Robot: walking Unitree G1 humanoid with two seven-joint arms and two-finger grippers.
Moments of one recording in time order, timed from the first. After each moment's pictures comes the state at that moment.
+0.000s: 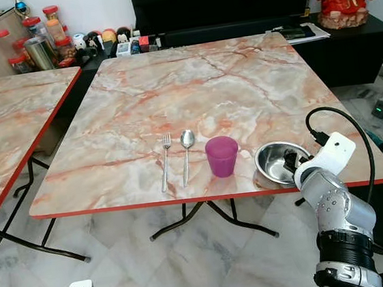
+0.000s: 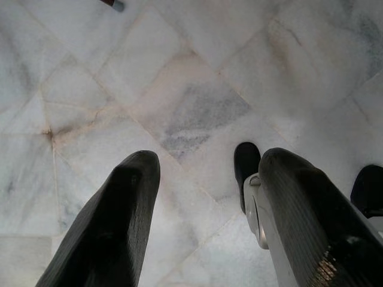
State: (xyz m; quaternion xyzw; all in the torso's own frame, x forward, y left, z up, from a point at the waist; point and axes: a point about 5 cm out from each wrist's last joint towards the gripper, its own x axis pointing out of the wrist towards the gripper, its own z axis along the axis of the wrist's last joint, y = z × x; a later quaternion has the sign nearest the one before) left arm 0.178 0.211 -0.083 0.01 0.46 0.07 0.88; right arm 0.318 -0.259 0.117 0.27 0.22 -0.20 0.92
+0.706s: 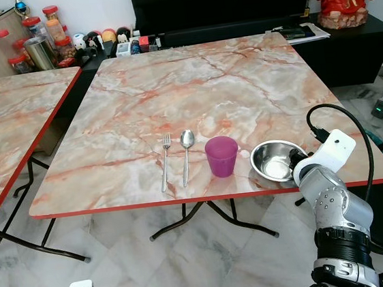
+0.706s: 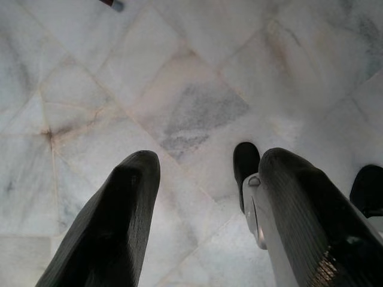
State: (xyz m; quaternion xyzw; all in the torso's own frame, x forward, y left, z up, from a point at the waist) left arm 0.181 0.209 -0.082 0.01 0.46 0.07 0.88; right arm 0.321 -0.256 0.118 0.27 0.21 -0.20 0.92
